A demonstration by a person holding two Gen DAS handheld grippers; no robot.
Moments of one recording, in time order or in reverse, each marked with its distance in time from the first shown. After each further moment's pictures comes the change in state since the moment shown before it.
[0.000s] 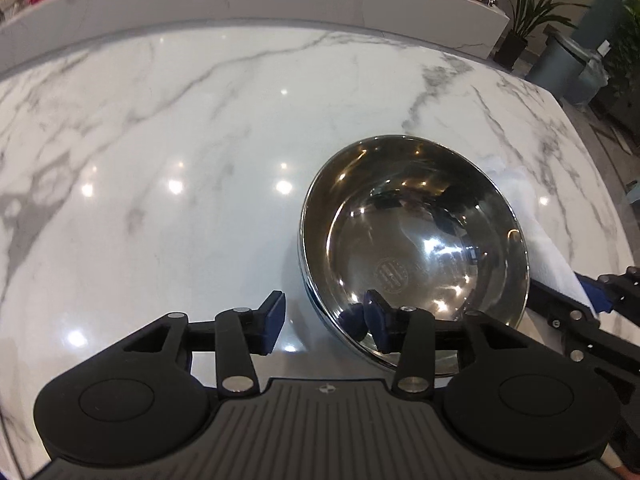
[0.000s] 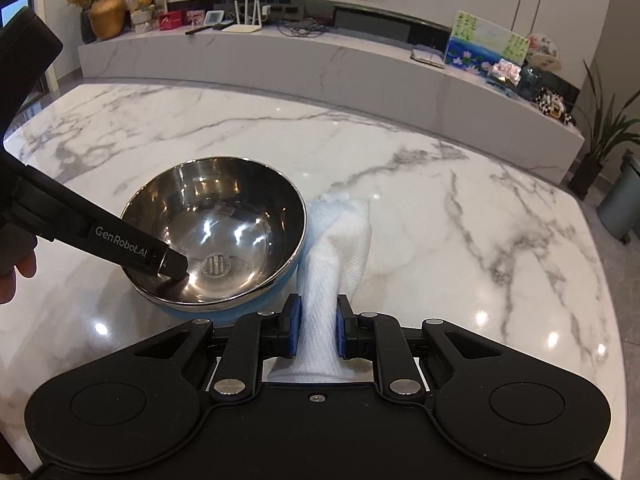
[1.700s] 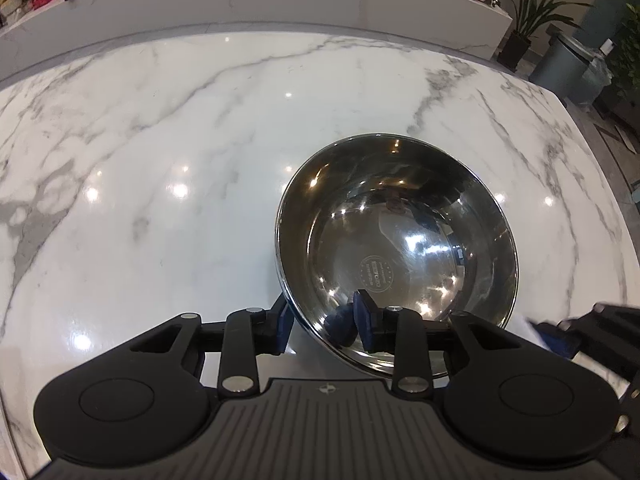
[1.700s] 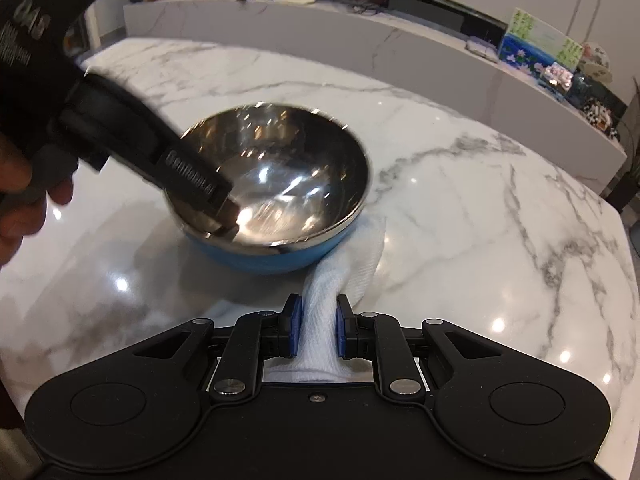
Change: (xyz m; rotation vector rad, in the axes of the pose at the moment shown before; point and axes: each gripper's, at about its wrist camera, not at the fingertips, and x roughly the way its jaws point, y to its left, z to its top) left arm 0.000 0.000 0.005 0.024 -0.022 0.035; right arm 0.007 0.024 -0.001 -0.095 0.039 0.080
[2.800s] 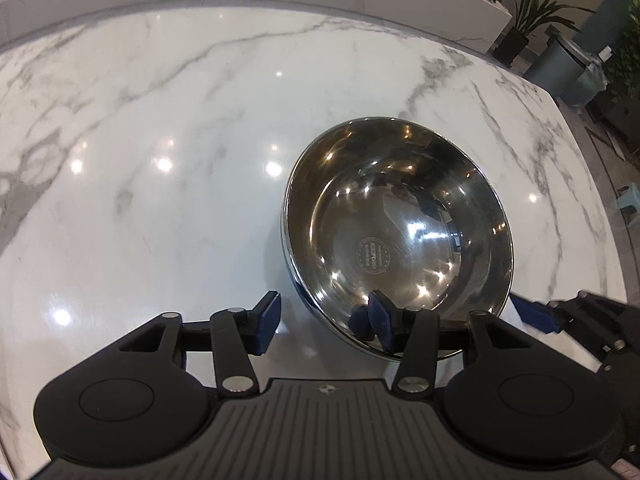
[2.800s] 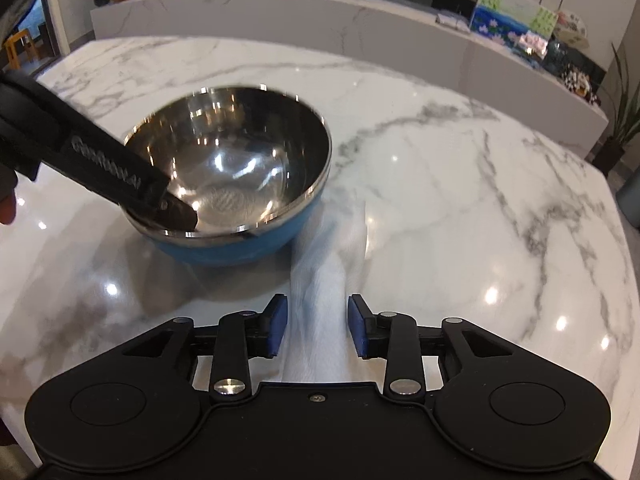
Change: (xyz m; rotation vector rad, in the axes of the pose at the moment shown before) left arm 0.004 0.004 -0.001 -0.072 0.081 -0.081; right arm 0.023 -0.016 -0.011 0.070 0.109 -0.035
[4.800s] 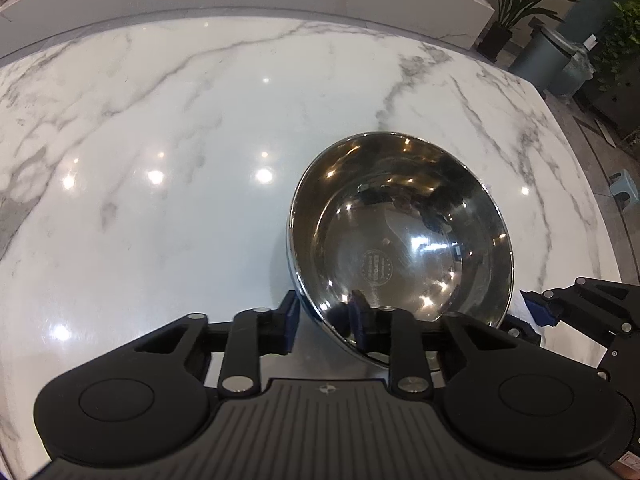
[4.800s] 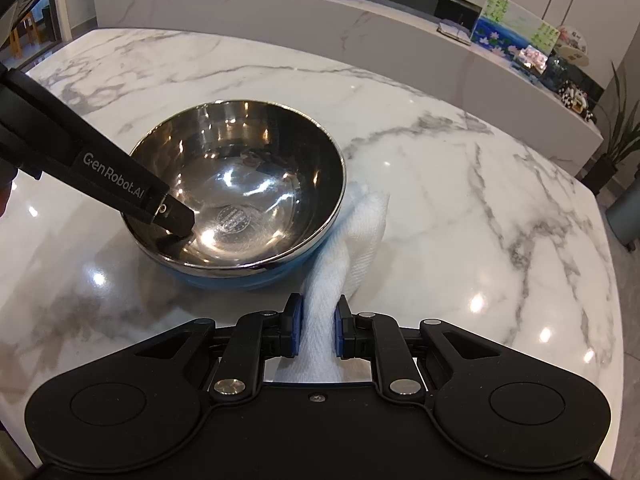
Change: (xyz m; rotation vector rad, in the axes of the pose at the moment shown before) left arm -0.003 -0.013 -0.003 0.058 -0.030 0.003; right arm -0.019 0.001 0.003 -0.045 -0.058 -0.045
